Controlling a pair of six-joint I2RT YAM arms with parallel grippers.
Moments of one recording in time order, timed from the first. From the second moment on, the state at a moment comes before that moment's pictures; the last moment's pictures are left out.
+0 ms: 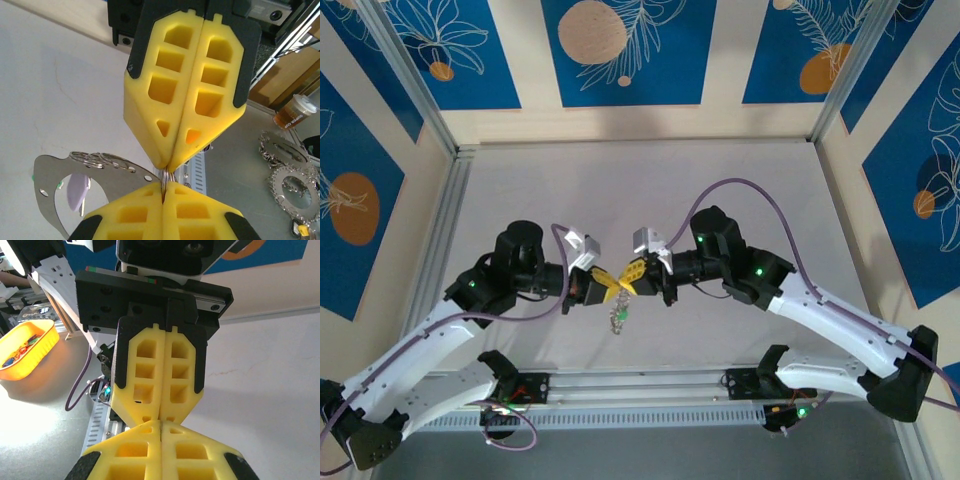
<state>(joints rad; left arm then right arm) -0.71 0.86 0.87 -0.44 0.82 -0.06 0.89 1.06 1.00 -0.32 -0.67 -0.10</state>
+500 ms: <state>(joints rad) -0.71 0.81 0.81 -0.36 0.82 -0.10 0.84 0.96 0.95 -0.27 -0.70 -0.01</state>
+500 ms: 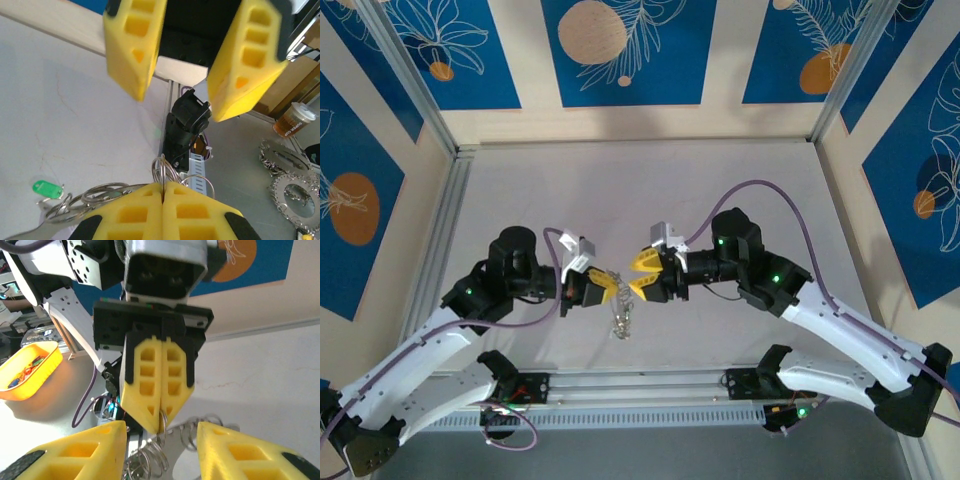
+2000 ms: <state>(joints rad) -0.73 0.65 0.69 -0.04 0.84 -0.18 1.00 0.89 0.93 -0.31 -0.74 0.01</state>
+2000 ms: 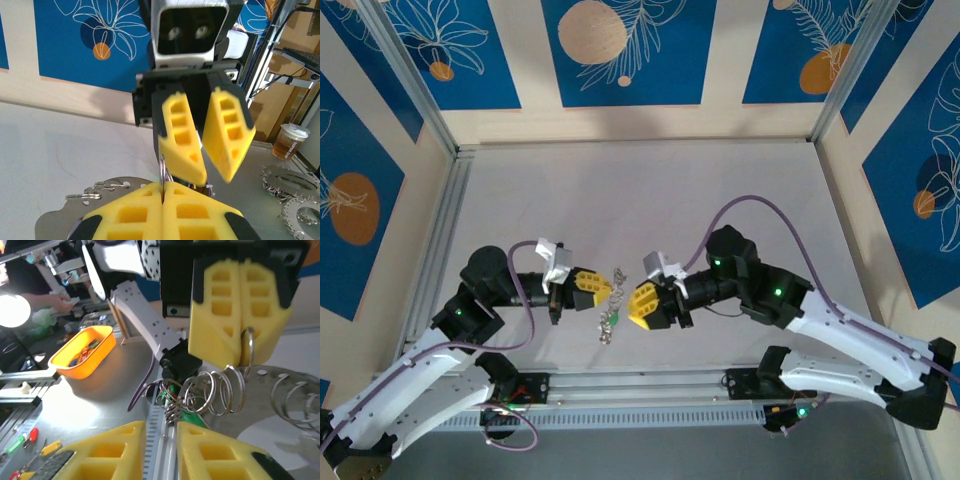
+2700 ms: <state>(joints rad) -0.73 0.64 0.69 -0.04 0.87 -0.18 0.98 0.97 0.95 -0.17 -0.72 0.04</state>
